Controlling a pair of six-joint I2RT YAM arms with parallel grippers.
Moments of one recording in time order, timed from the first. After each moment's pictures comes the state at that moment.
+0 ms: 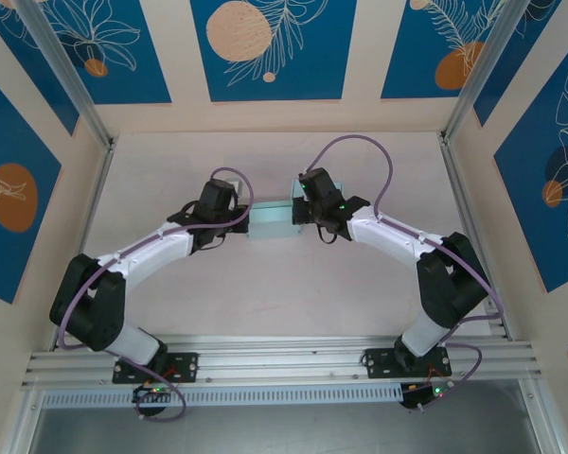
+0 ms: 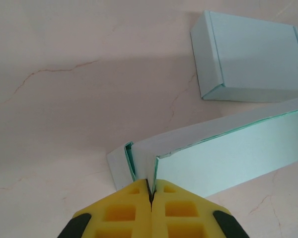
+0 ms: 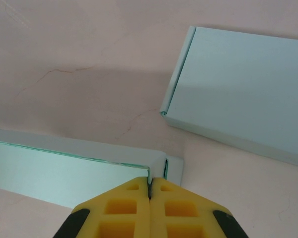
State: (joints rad) left arm -0.53 1.50 0.96 -0.23 0.01 -0.44; right arm 0.64 1.63 1.15 -0.32 0.11 0.44
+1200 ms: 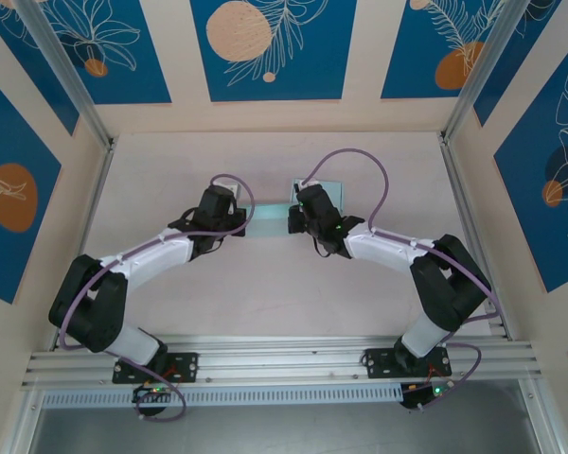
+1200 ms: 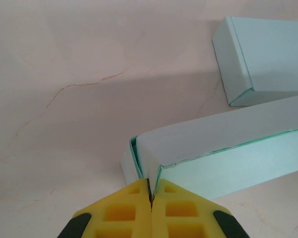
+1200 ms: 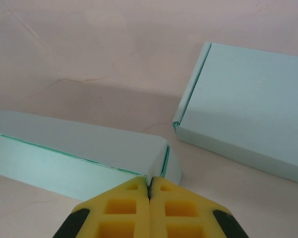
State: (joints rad) left arm -0.54 1.49 0.88 -0.12 -0.09 -0.35; right arm 0.69 1.62 0.96 -0.02 0.19 0.40
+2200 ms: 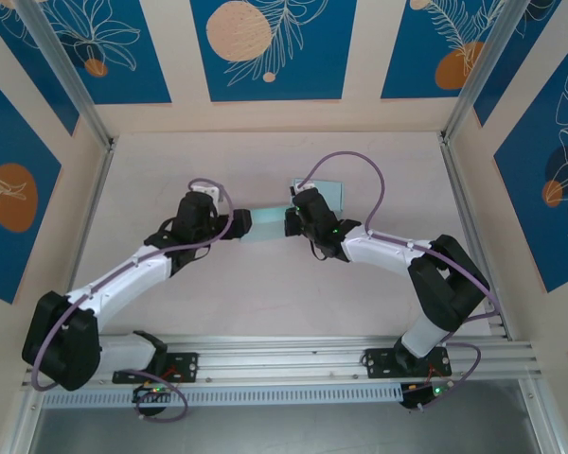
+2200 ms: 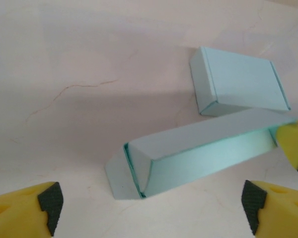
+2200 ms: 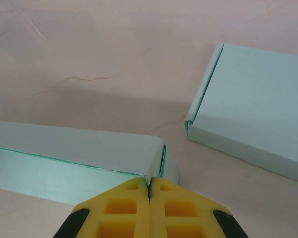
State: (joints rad) left arm -0.48 1.27 0.78 -0.12 -0.02 -0.47; right arm 0.72 1.62 0.95 0.01 0.21 0.40
